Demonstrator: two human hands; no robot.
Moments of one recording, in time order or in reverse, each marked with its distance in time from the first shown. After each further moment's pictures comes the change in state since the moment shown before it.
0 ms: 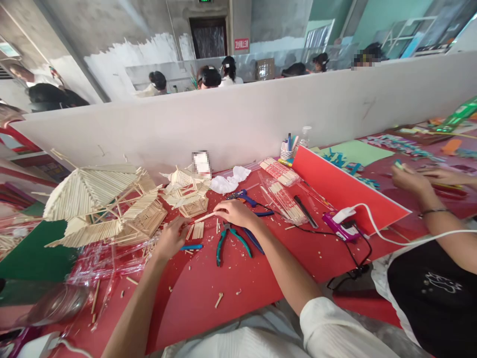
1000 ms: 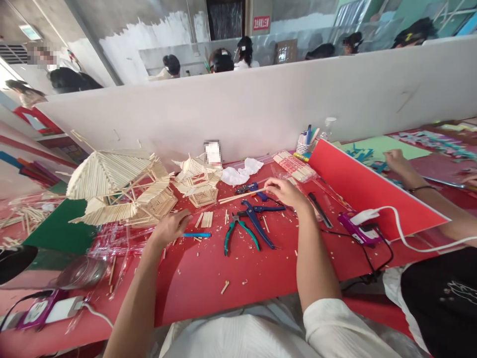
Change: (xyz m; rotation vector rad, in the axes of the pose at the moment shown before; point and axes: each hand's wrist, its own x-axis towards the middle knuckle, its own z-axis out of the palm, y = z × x) left_hand -0.007 -0.001 -0.036 0.325 -0.277 -0.085; right_hand -0.049 0.059 -0.093 0.040 0.080 0.312
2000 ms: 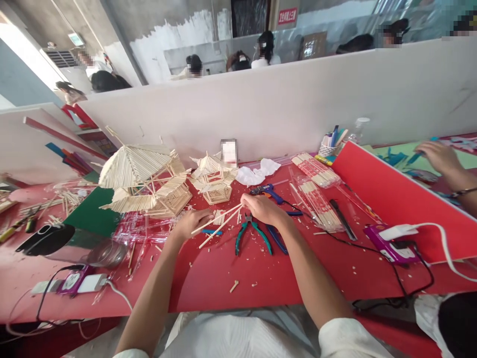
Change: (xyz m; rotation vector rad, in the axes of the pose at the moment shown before) left_hand 0.003 0.018 0.006 -0.270 -0.018 0.198; right_hand 0.012 -0.069 0.090 -0.171 -0.244 -0.280
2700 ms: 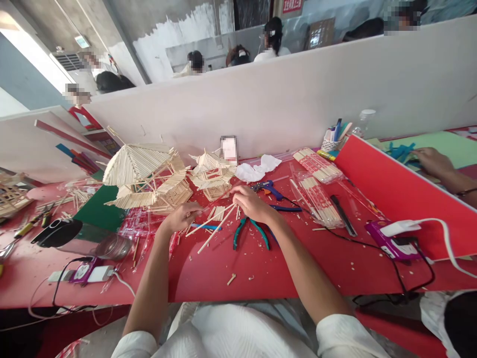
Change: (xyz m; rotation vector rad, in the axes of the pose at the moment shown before) left_hand -0.011 -0.018 -0.029 -0.132 0.011 0.063; right_hand 0.010 -0.005 0.014 0.128 0.157 -0.204
